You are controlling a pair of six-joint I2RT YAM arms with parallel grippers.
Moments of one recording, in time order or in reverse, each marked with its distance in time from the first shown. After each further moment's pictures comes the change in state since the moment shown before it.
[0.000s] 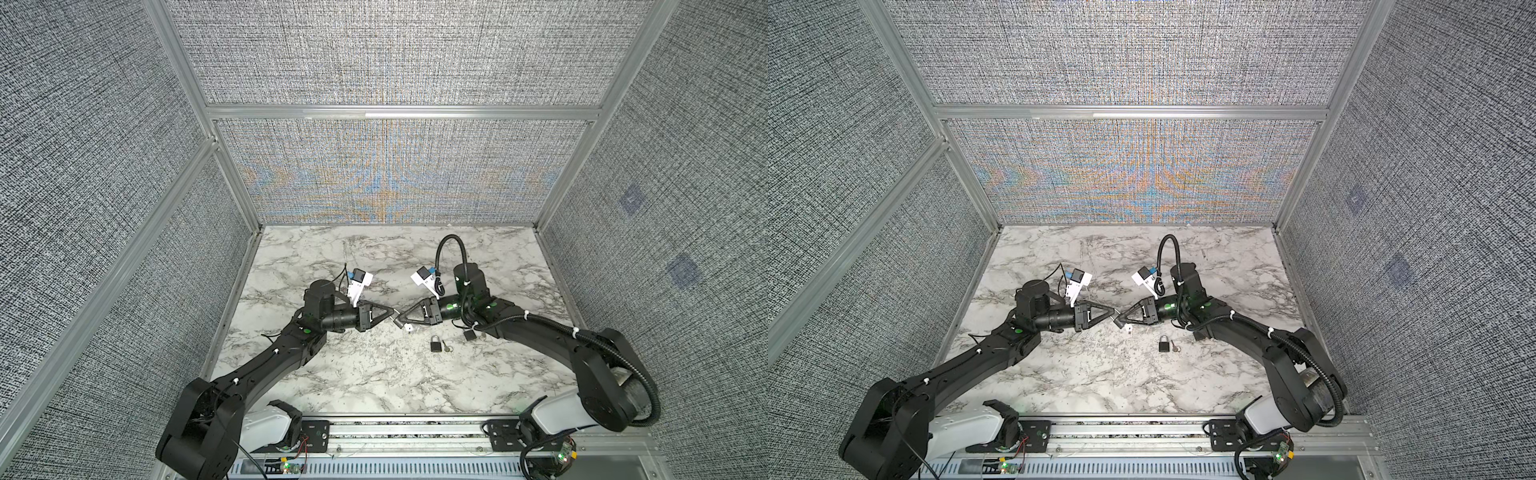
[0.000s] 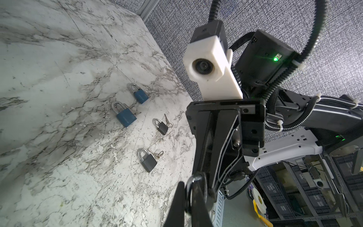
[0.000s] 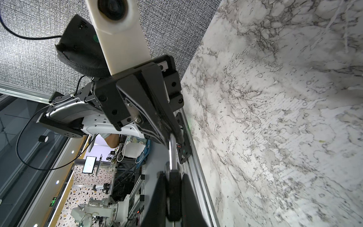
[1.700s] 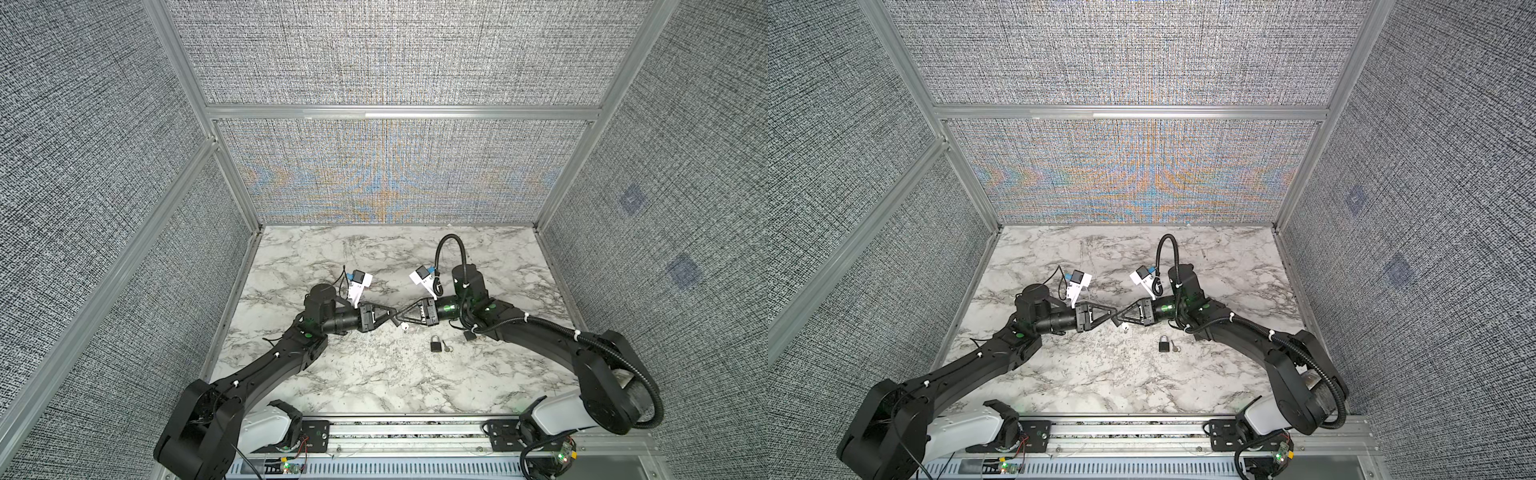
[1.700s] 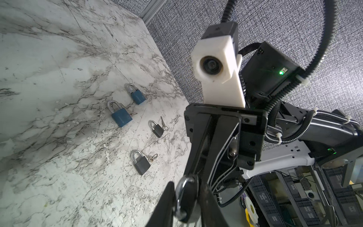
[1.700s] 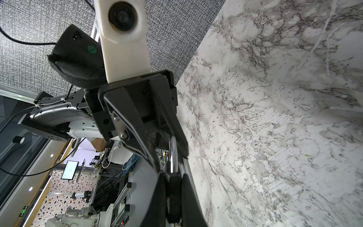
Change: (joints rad) left arm -0.007 -0.023 -0.032 0.080 -0.037 -0.119; right arm 0.021 -0.022 -0.006 0.012 0.090 -0.057
